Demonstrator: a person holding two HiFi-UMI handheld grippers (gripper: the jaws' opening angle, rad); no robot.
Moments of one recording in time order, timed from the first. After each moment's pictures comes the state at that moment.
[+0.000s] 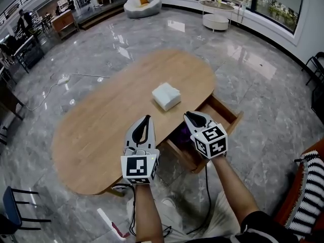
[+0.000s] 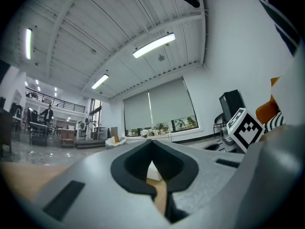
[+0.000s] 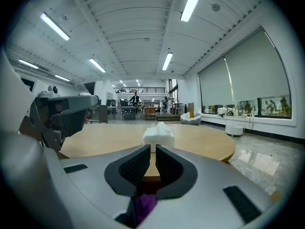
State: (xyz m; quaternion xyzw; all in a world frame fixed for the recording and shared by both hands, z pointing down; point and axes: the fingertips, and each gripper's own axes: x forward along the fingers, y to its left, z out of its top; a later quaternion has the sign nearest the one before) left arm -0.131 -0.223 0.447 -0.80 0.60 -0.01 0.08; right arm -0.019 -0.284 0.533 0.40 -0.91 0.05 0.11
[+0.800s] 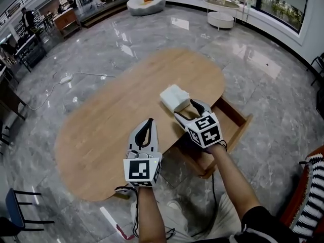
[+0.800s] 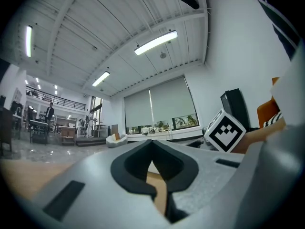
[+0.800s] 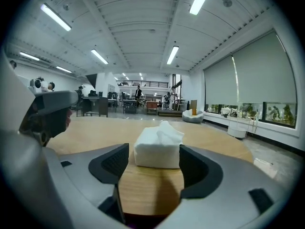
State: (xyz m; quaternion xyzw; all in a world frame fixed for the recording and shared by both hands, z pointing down) left arm -0.154 -0.242 0.465 -0.80 0.60 -0.02 0.07; right arm -0.068 -0.341 0.545 0.39 -0.91 0.04 0.16
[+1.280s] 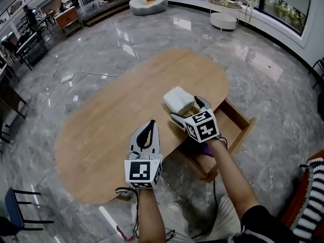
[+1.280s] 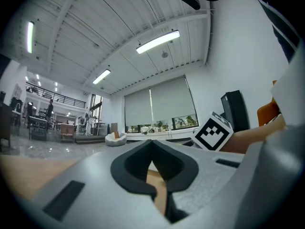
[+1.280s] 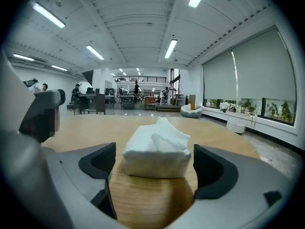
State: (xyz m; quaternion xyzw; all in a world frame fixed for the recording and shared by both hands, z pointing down) left arm -0.163 -0.250 0.469 -0.80 0.60 -0.01 0.05; right arm -0.087 -0.369 0.555 0.39 -0.90 0.06 0.19
